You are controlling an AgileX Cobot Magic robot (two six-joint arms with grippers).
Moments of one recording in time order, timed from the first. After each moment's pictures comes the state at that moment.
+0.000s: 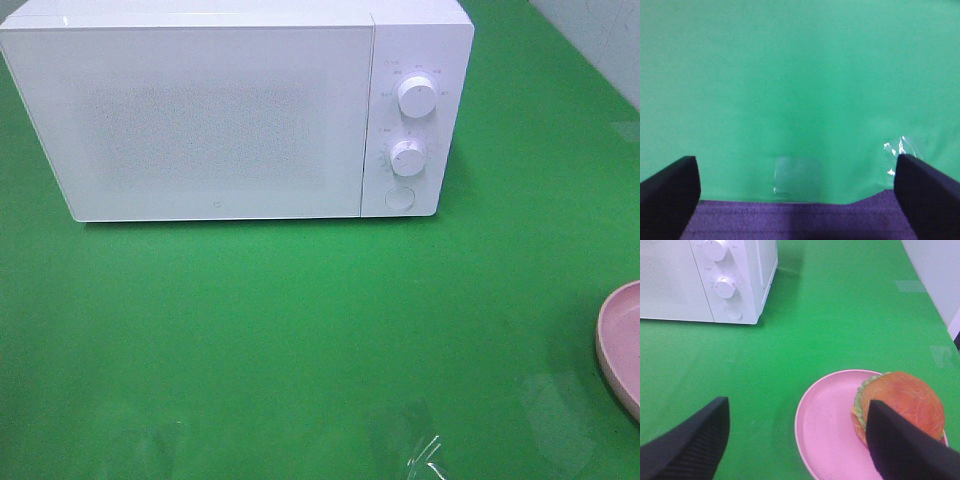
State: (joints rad) left arm 0.04 0.40 -0.53 -0.09 1.10 0.03; right arm 0.11 0.00 -0.49 -0.06 0.96 0.06
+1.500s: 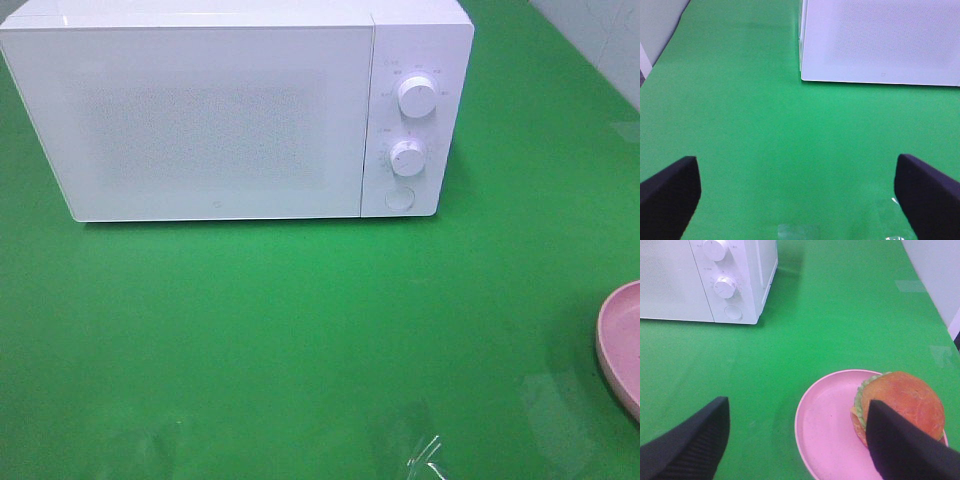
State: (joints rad) left arm 0.03 0.00 -0.53 -0.10 1.08 0.07; right arm 0.11 0.00 -0.49 -0.06 0.96 0.06
